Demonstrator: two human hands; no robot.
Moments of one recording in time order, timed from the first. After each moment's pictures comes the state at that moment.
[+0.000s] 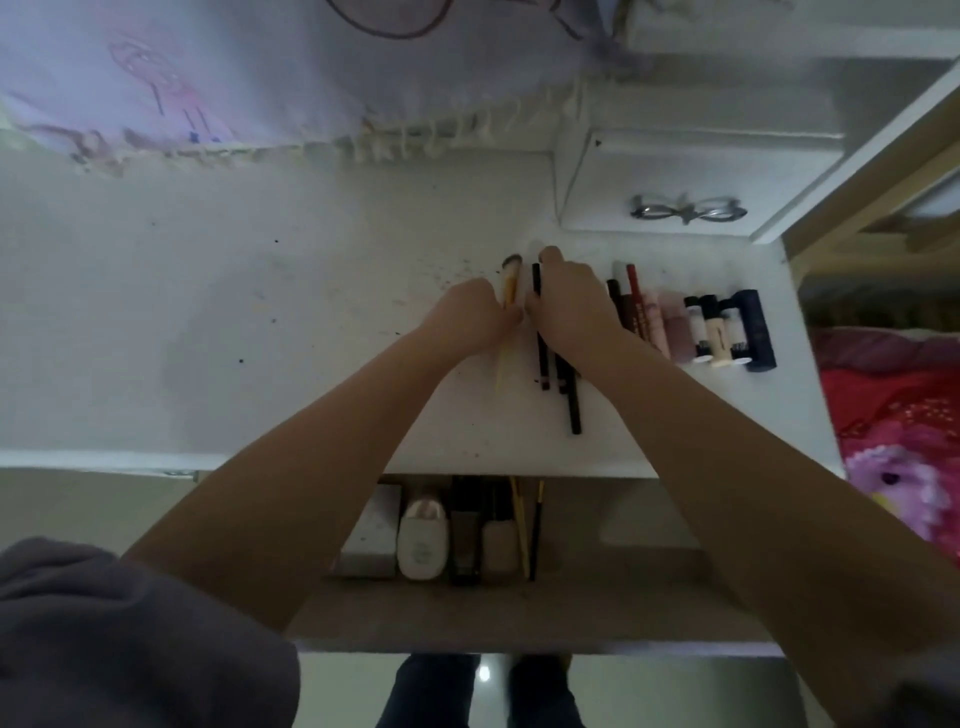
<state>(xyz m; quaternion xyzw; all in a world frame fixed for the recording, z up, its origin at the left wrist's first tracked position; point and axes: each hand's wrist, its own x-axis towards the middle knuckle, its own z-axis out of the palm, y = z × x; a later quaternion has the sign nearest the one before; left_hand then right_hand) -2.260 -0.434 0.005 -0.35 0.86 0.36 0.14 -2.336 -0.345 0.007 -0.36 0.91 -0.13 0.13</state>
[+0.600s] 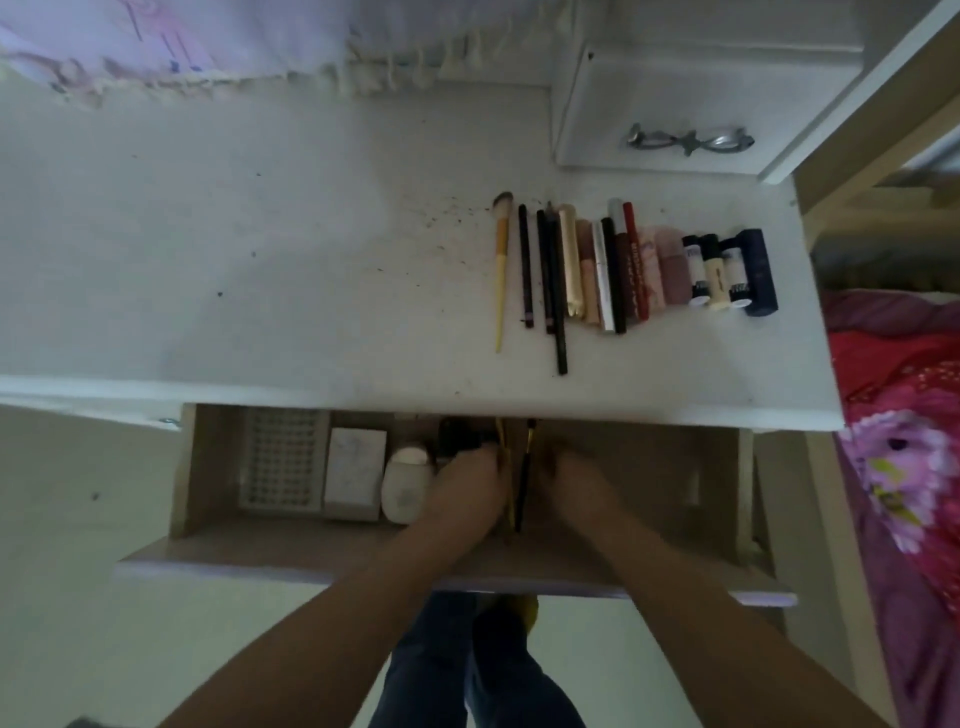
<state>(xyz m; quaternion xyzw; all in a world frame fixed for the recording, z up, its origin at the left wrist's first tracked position) -2.121 -0.288 -0.086 -0.34 0.85 0.36 0.21 -2.216 -0.185 -0.108 -0.26 0.86 -0.14 0.41</state>
